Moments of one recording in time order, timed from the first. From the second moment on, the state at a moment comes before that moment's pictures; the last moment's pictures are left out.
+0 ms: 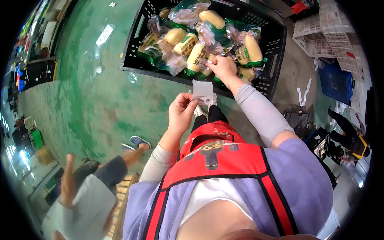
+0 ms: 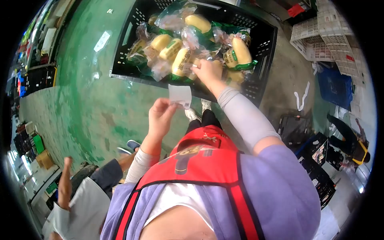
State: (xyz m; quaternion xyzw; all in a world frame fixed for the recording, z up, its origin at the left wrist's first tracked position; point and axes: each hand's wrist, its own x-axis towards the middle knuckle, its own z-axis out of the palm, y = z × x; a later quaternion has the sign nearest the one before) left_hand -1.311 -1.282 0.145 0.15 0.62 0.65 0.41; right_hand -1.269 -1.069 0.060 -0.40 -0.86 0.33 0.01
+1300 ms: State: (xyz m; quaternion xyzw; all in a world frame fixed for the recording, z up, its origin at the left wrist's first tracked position) left_hand -1.293 -1.255 0.129 0.35 0.65 0.45 0.50; right_hand -1.170 -0.944 0.094 -0.37 -0.88 0.27 0.10
